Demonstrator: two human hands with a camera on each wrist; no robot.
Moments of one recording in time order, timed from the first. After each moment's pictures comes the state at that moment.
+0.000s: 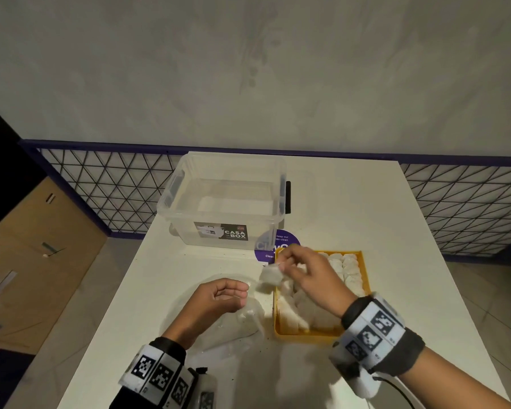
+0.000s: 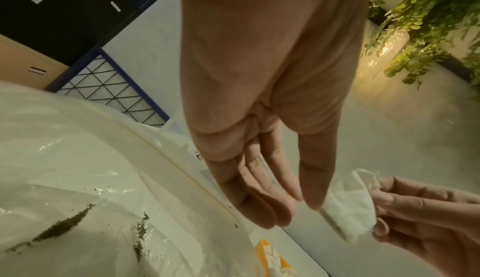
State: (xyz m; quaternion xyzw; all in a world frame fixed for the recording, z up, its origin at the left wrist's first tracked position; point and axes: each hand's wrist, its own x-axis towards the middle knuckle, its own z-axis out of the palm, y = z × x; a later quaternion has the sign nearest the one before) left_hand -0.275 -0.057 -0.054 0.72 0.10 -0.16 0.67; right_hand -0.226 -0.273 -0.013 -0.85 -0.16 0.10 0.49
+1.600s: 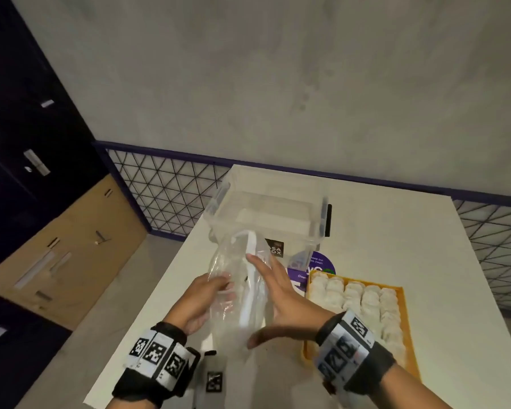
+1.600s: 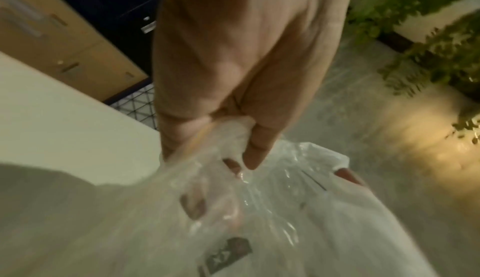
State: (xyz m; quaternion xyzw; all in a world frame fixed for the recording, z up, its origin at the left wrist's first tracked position) left_hand -0.273 -0.013 -0.007 0.61 0.30 -0.11 0.72; right_hand -0.235 -0.198 -0.006 -0.81 -0.33 0.29 0.39
